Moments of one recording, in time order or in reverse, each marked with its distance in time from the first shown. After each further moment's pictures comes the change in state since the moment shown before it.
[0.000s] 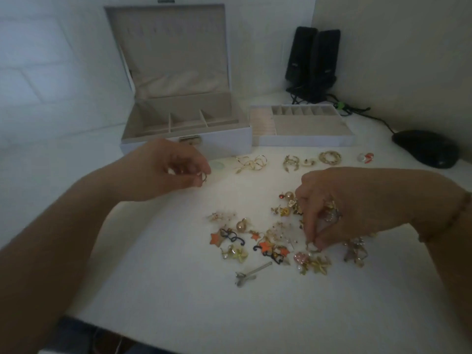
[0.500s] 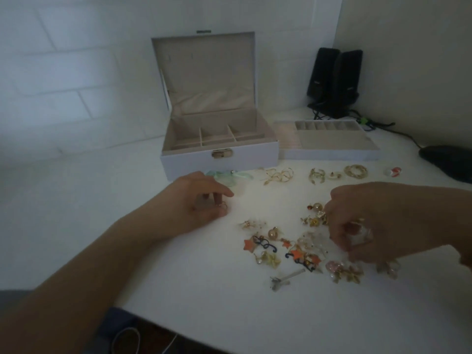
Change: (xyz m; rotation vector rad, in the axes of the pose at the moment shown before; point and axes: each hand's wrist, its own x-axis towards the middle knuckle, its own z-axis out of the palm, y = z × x) left_hand -0.038 -0.020 0.019 0.179 0.127 0.083; right_hand -0.005 0.008 0.007 -0.180 0.017 0.247
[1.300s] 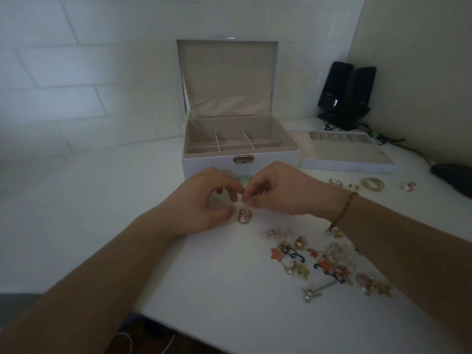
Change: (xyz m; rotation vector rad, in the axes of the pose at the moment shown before) left_hand 0.000 -0.020 -0.011 -0.125 0.056 0.031; right_hand 0.130 -0.105 -0.018 0.510 0.343 -0.078
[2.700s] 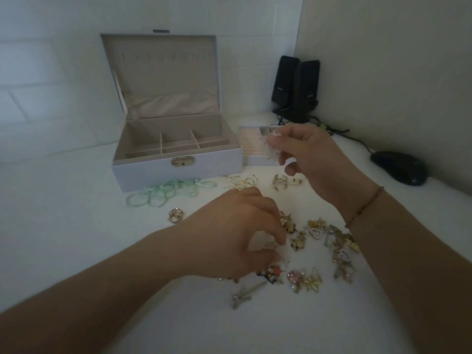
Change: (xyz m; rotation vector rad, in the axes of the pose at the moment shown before) left_hand 0.051 0.114 0.066 0.143 -0.283 0.328; right_hand -0.059 0.061 -0.075 0.624 0.560 0.195
